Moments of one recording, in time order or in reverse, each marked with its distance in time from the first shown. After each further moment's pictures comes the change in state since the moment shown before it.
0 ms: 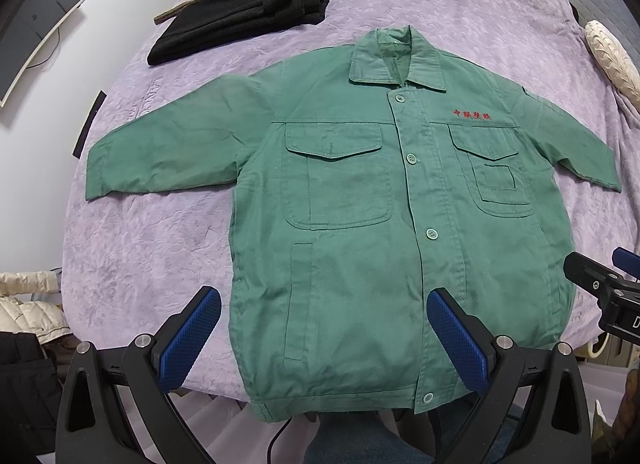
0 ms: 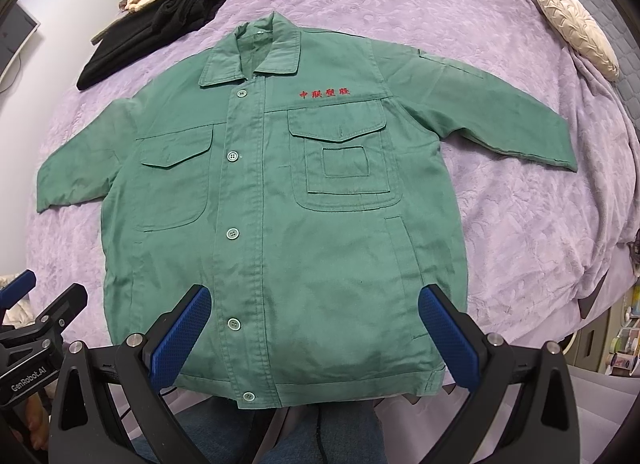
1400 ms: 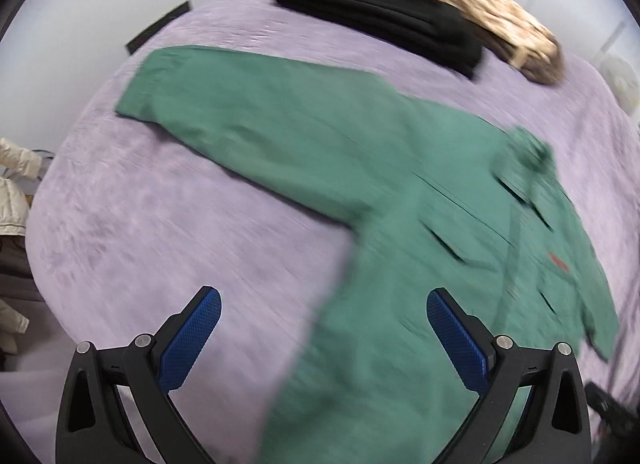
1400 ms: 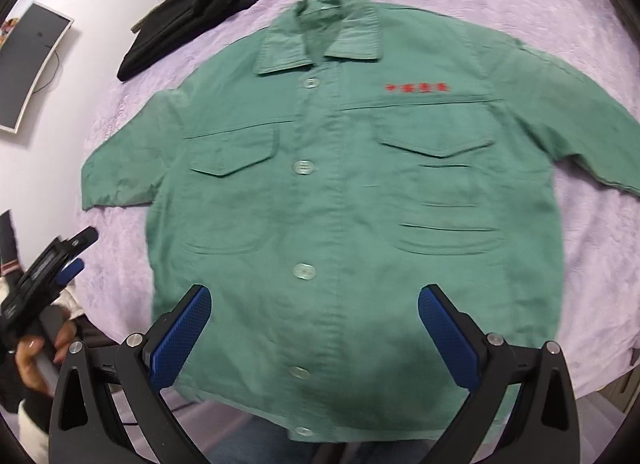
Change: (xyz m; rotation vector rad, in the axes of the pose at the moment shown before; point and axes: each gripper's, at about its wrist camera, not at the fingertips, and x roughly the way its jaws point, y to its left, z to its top) left arm 0.094 0.183 0.028 -0.523 -0.059 -0.038; right arm 0.071 0.044 0.054 -0.037 0.105 0.273
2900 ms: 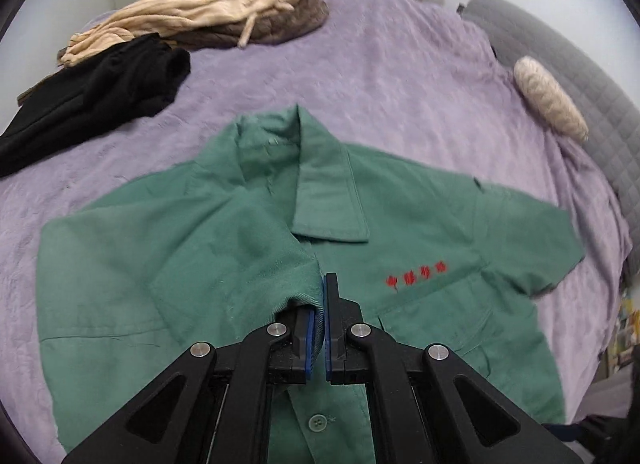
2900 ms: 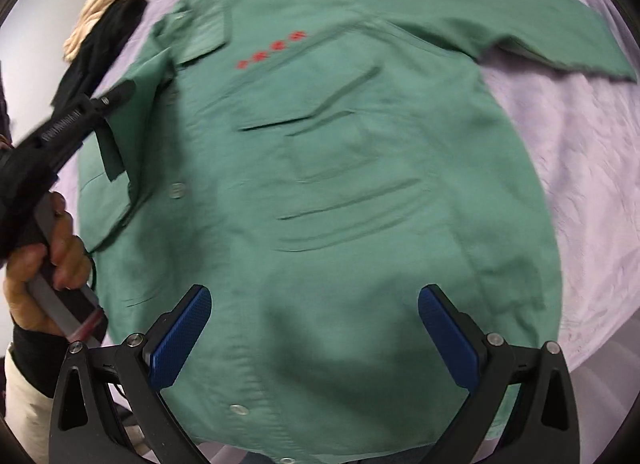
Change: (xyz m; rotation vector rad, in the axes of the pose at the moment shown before) left arm 0.085 -0.305 -0.020 0.675 -0.103 -0.396; right arm 0.038 -0.118 -0.014 0.344 0.007 -0.067
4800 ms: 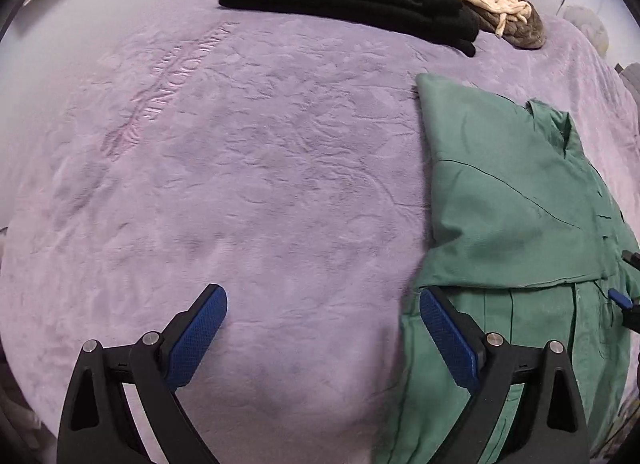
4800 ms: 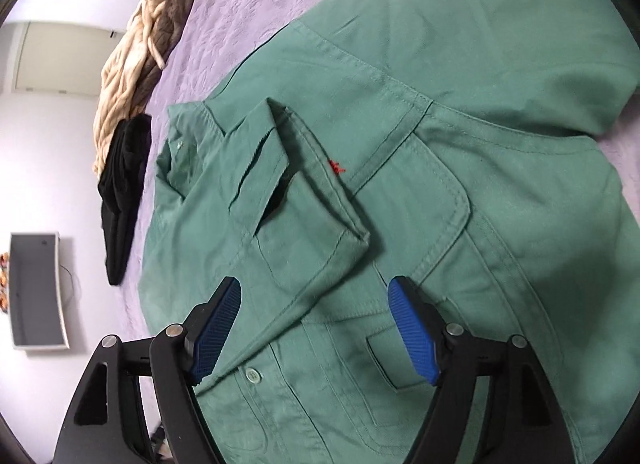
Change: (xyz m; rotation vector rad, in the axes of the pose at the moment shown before) left arm -0.132 0.262 -0.147 -0.445 0.098 0.351; right arm 0.044 0.000 0.114 0.240 -0.168 0.323
